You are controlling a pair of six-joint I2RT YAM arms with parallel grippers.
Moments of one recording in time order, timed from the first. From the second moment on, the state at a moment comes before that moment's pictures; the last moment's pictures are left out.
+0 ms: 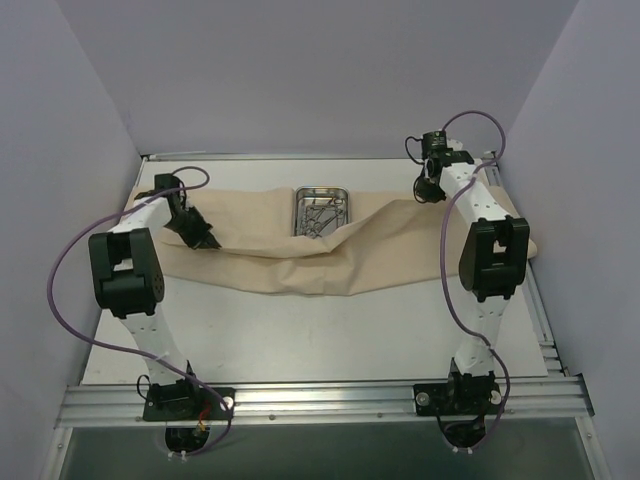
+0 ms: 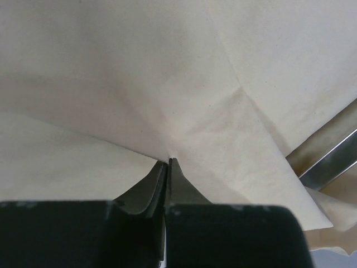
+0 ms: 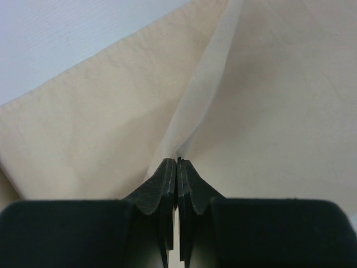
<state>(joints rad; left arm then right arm) 0.11 1.98 1.43 -0.73 0.33 -0.59 0.09 2.07 1.79 -0.72 0.28 0.45</state>
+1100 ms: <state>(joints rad) 0.08 0.88 0.90 -1.18 0.08 -0.67 0.09 0.82 0.99 -1.26 0.23 0.67</state>
